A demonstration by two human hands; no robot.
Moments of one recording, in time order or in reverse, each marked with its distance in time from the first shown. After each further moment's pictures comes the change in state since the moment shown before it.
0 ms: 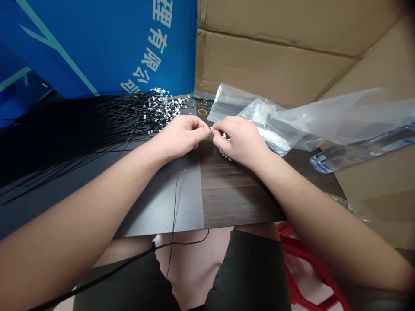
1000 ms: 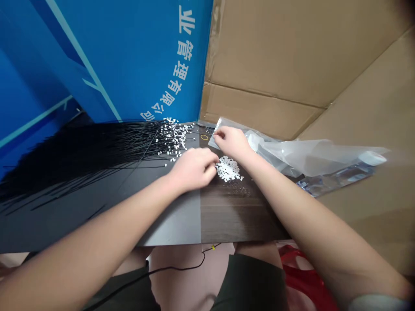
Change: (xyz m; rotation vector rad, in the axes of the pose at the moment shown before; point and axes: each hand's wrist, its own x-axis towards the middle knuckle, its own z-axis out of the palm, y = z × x) left_hand -0.012 0.004 0.008 0.767 0.003 0.457; right_hand 0.067 0.027 -0.003 0.070 -0.074 0.321
